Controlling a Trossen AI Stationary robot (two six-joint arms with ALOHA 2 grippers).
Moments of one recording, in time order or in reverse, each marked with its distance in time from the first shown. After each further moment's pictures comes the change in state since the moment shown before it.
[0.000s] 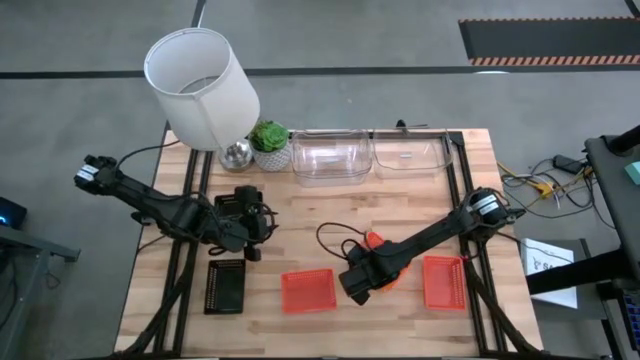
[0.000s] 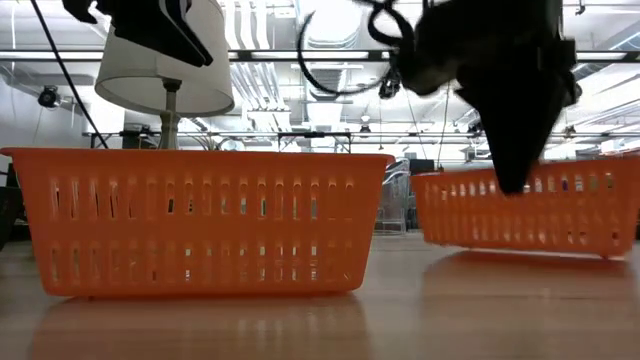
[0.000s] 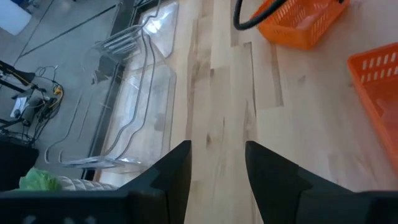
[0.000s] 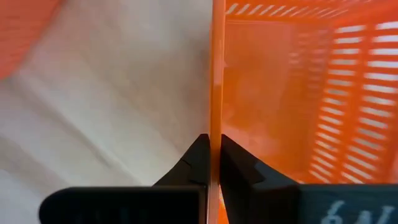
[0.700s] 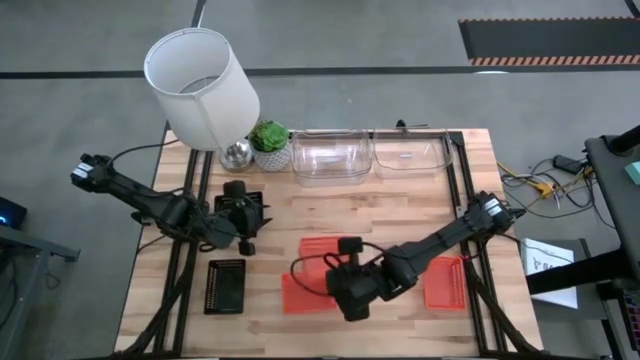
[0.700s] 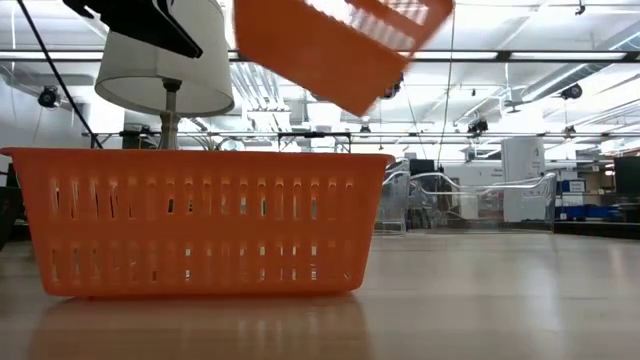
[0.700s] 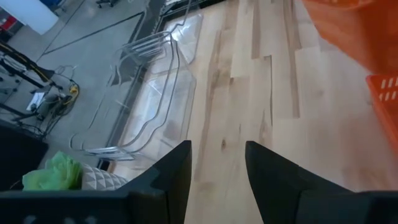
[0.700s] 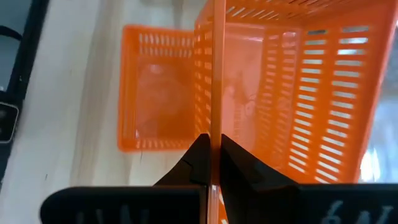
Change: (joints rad) left arm -0.016 -0.106 -0.051 0.008 -0.084 -0.052; right arm 0.076 0.002 0.404 0.044 0.325 -0.876
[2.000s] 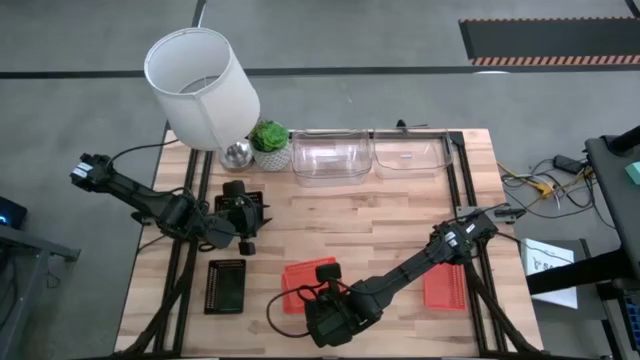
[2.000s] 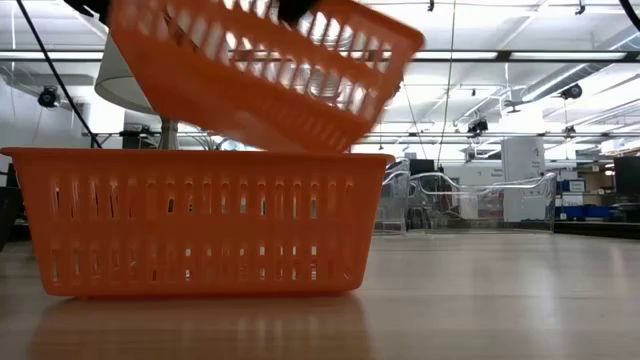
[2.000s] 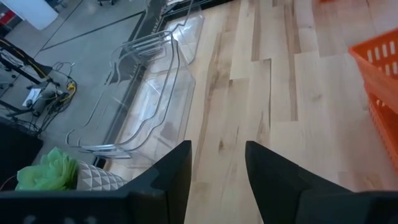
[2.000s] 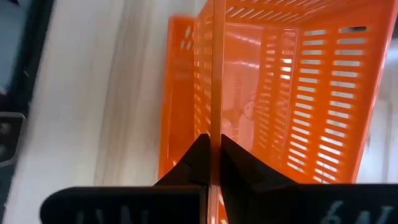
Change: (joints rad) left arm -0.001 -0.008 -0.009 0.009 0.001 -0.027; right arm 0.045 0.381 0.450 -0.194 -0.020 0.001
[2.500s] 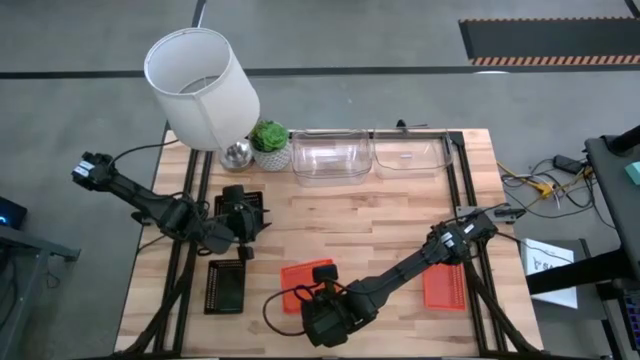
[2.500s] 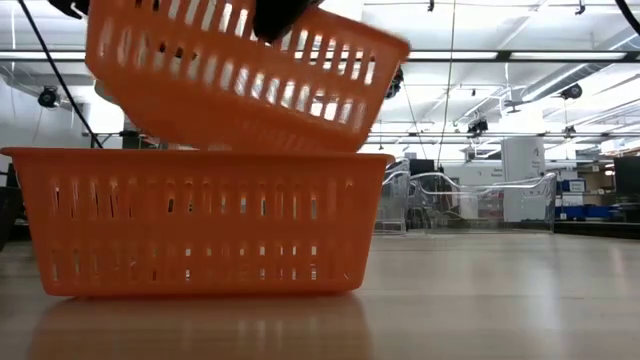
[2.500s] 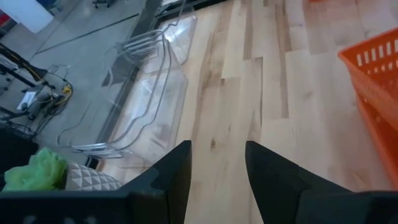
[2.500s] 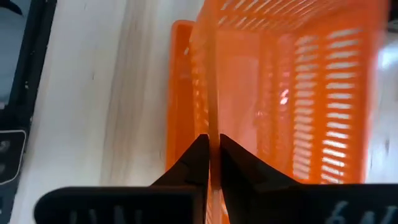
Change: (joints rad) left arm -0.044 0.000 -0.029 0.017 -0.020 -0.026; right arm -0.014 0.032 -0.002 0.044 -0.019 0.017
